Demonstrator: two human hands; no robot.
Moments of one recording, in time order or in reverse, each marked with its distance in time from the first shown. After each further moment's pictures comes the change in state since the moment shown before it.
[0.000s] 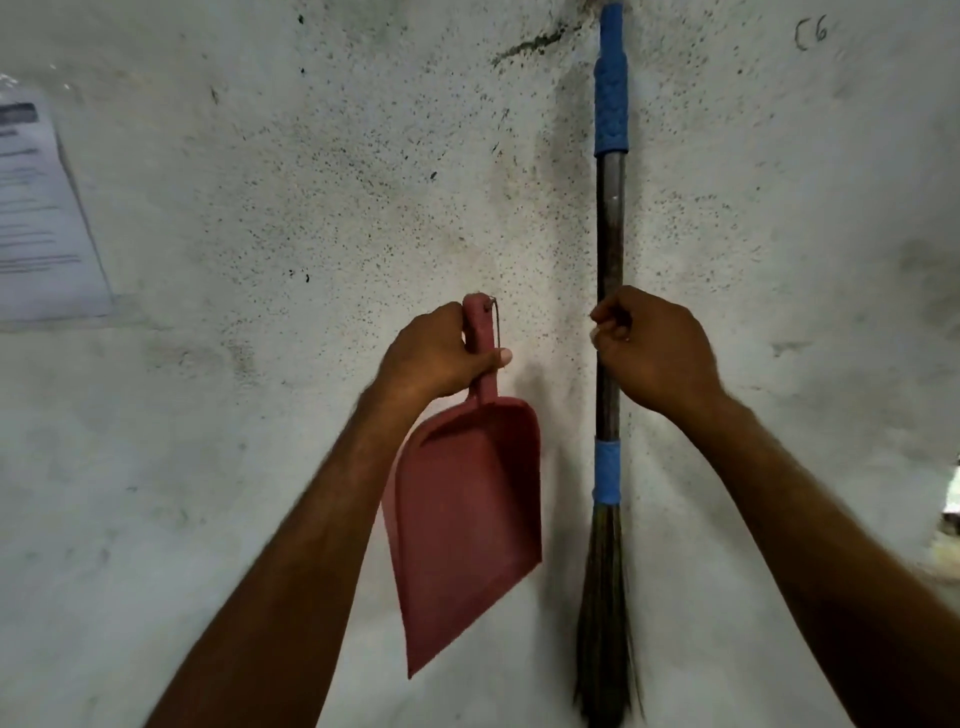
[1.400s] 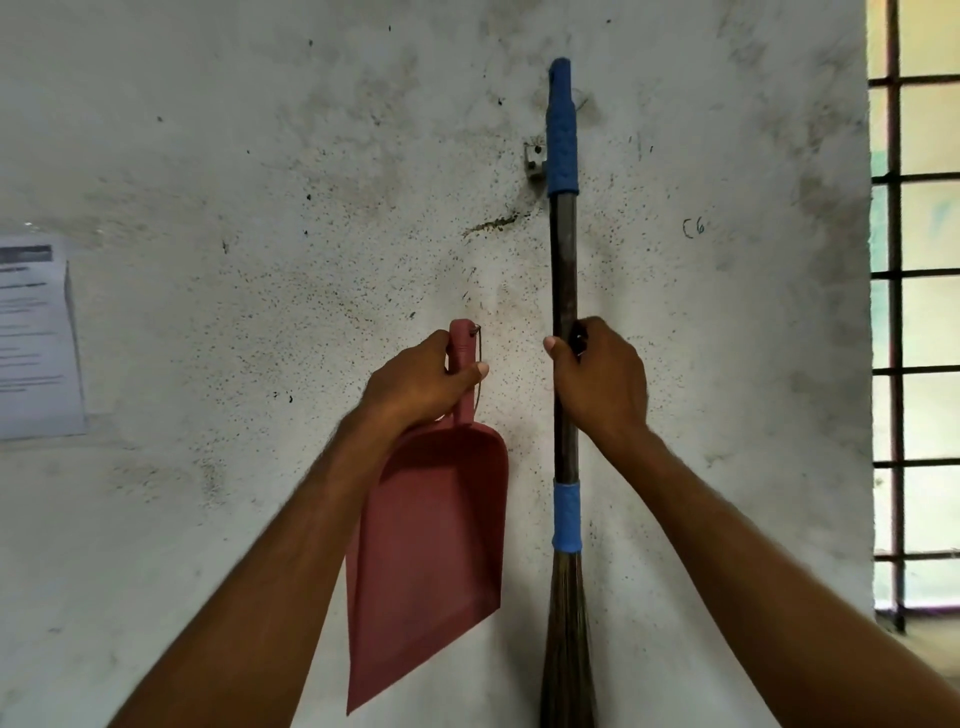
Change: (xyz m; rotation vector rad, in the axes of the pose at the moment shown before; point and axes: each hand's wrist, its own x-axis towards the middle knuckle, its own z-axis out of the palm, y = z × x) left_hand 0.037 0.045 -0.072 0.010 0.119 0.156; right_hand 0.056 -0.063 -0.035 0.088 0.284 0.074
